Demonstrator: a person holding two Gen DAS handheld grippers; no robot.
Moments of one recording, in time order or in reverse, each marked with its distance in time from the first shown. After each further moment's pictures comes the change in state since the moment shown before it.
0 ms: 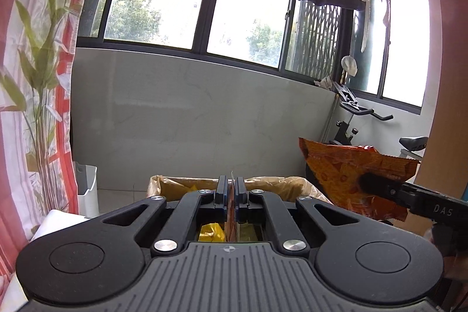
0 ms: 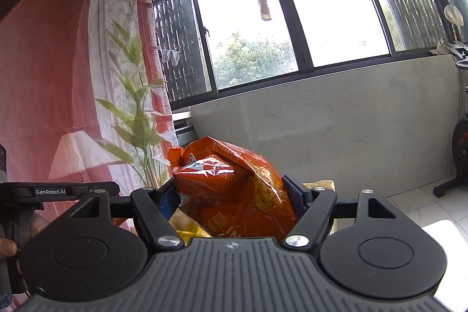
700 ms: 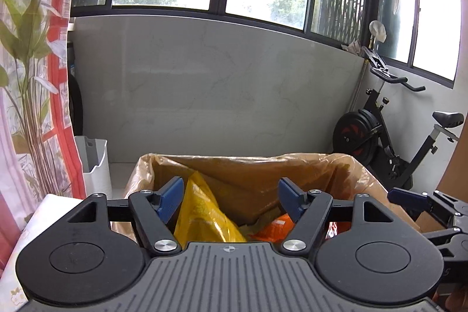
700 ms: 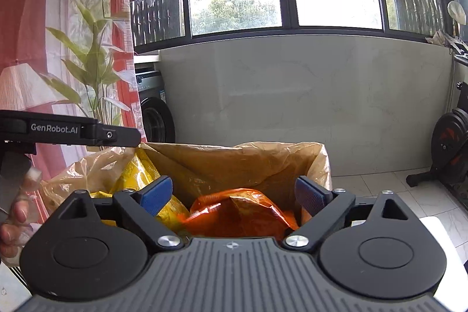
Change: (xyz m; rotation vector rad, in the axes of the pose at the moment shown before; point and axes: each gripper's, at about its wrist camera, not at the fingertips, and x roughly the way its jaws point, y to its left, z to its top) left arm 0.098 0.005 -0.017 0.003 0.161 0.095; right arm 0.082 -0.023 -0.038 -0.103 0.192 -0.107
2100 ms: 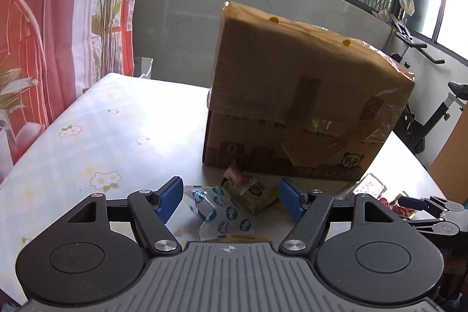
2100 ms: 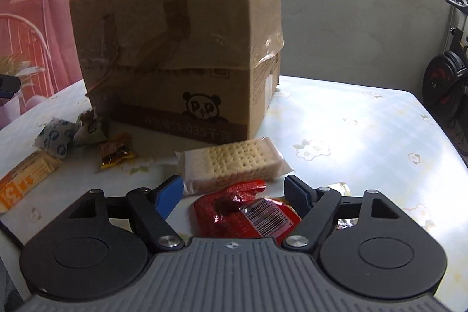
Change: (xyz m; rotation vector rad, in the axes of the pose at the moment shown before) left arm -0.128 0.054 -0.175 -0.113 0.185 0.098; right arm -0.091 -0.026 -0.197 -0.052 0.301 0.005
